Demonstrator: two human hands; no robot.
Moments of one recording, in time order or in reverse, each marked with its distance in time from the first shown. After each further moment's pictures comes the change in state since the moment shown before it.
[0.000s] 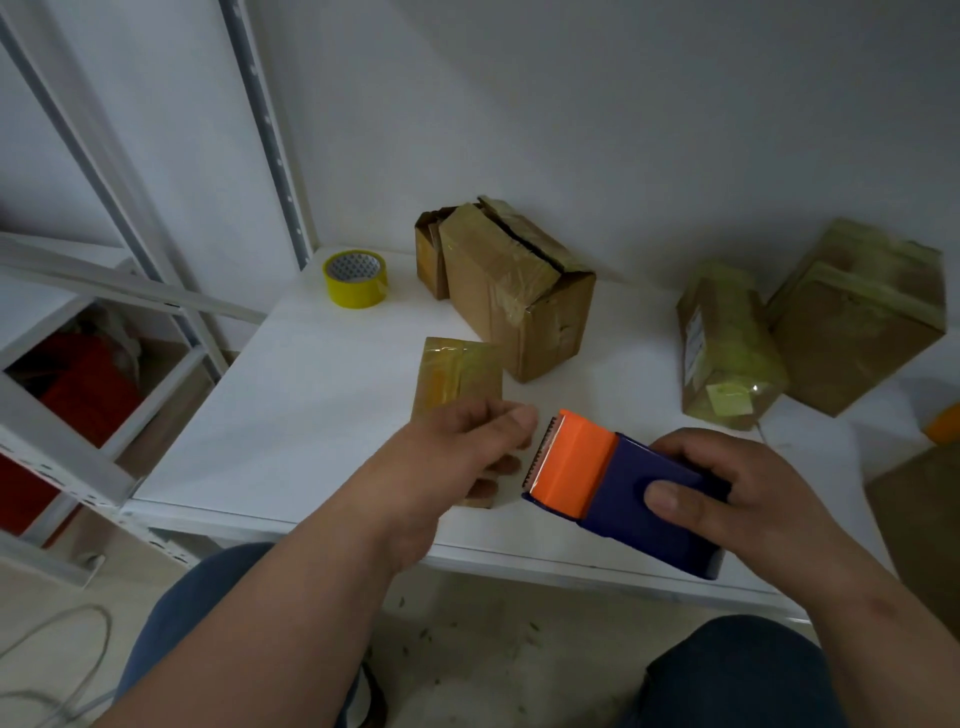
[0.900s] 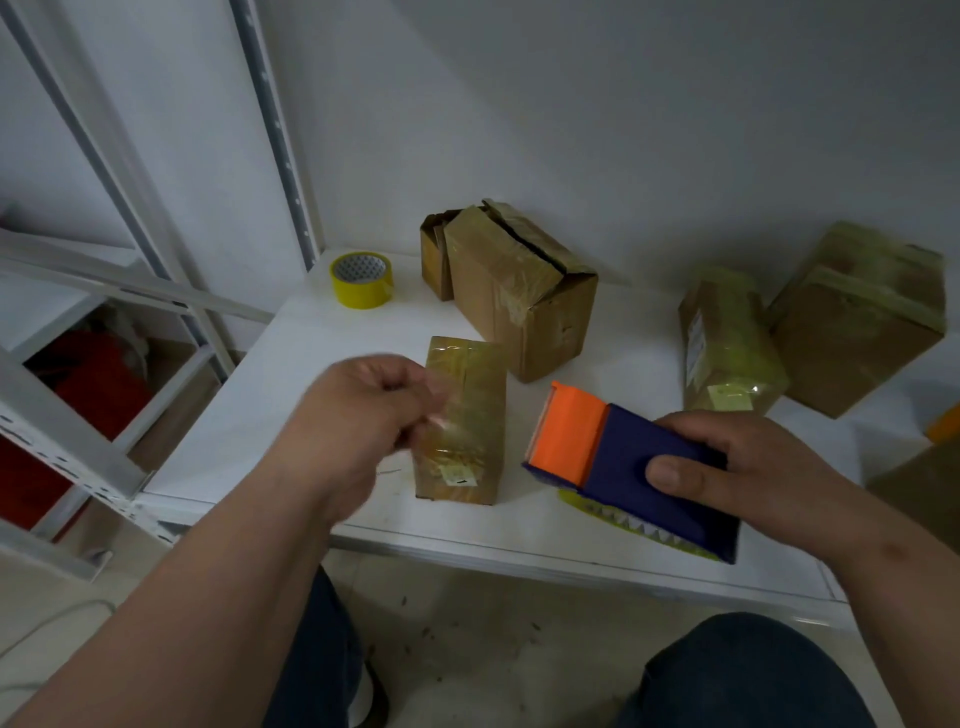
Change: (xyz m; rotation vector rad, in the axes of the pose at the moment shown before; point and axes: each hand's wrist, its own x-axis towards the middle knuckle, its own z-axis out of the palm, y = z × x) left_hand -0.002 0.011 -0.045 -0.071 0.326 0.123; right_hand 0.015 -0.006 -0.020 -0.061 -0.150 0.000
